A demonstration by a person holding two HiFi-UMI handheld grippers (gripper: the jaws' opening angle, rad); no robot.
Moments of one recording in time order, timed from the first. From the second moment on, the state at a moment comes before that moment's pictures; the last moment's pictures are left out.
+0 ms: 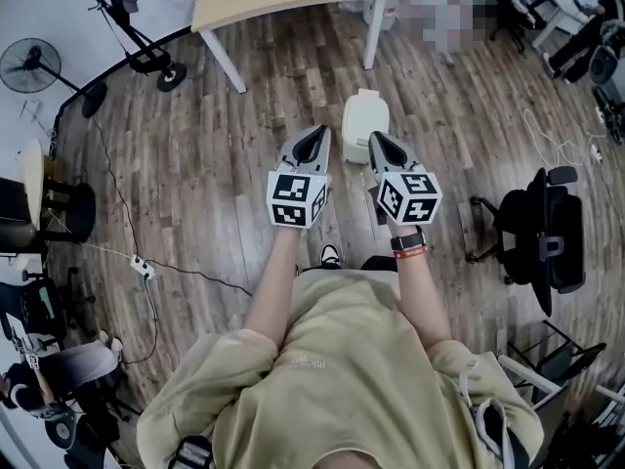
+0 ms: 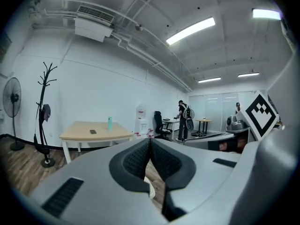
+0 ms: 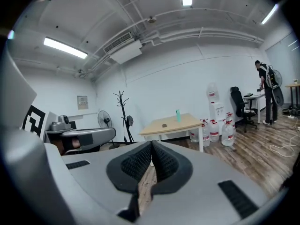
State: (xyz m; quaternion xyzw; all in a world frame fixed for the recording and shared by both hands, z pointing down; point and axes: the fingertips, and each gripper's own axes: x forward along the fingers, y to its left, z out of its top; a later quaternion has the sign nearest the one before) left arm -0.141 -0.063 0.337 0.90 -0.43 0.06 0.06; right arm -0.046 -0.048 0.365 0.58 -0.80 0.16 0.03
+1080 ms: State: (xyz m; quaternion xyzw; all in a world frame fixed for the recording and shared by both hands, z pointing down) left arm -0.044 -0.217 0.489 0.90 -0.41 0.10 0.12; right arm 0.060 -0.191 0.532 0.60 -0.75 0.27 0.08
